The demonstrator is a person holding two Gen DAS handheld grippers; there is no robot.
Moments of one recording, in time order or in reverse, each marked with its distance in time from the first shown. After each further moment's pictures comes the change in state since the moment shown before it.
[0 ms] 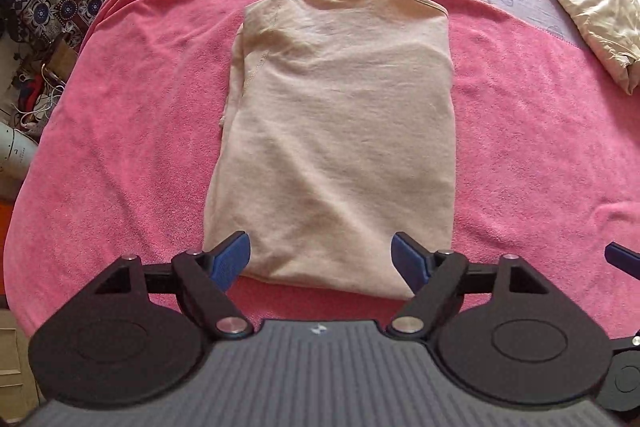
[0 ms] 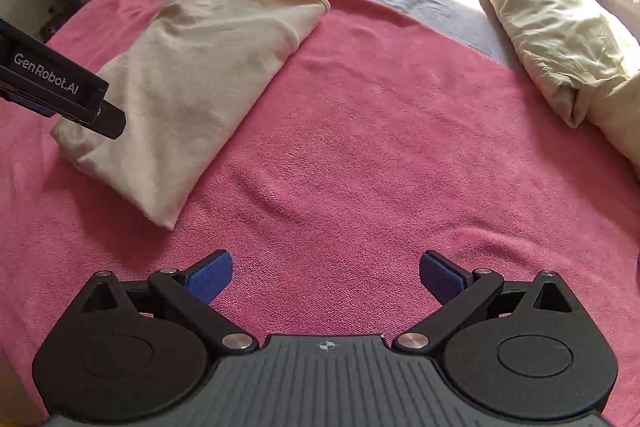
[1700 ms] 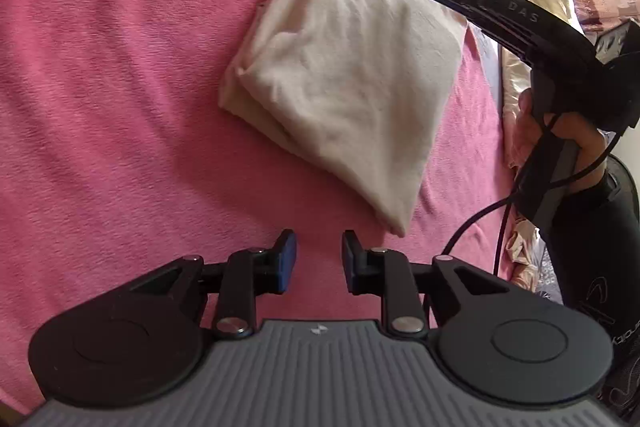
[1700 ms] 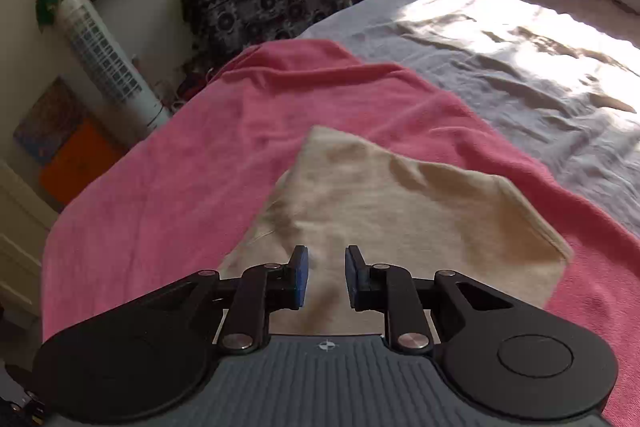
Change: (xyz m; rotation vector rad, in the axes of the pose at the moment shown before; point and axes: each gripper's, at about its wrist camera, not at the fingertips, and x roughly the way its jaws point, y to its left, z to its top) left arm 0.068 0.135 -0.093 -0.488 0.192 -0.666; right arm 0.092 0.100 0.185 -0.252 -0.118 0.501
